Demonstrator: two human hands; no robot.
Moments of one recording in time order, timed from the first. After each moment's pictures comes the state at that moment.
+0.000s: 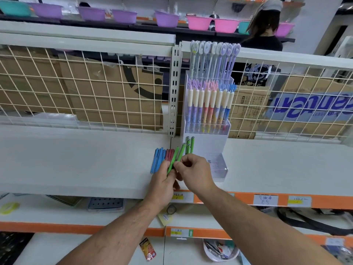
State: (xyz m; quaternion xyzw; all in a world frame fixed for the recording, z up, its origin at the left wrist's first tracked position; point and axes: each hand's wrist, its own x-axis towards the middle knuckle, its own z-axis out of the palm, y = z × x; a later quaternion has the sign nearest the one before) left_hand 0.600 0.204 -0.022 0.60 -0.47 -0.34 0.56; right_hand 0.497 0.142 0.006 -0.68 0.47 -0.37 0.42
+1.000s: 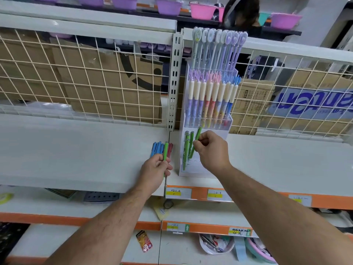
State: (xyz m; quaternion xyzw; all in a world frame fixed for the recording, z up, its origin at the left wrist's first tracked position) left_hand 0.630 0.168 -0.046 0.66 -0.38 -0.37 0.53; right_hand 0.468 0.082 0.022 -0.71 0.52 -0.38 0.30
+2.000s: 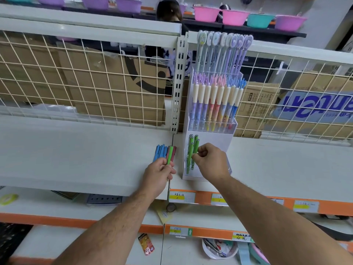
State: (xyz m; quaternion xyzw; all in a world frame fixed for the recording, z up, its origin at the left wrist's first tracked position) left_hand 0.630 0.170 -0.044 0.67 -0.38 -0.37 0.52; right_hand 0.476 0.092 0.010 -0.73 0.57 -0.29 0.25
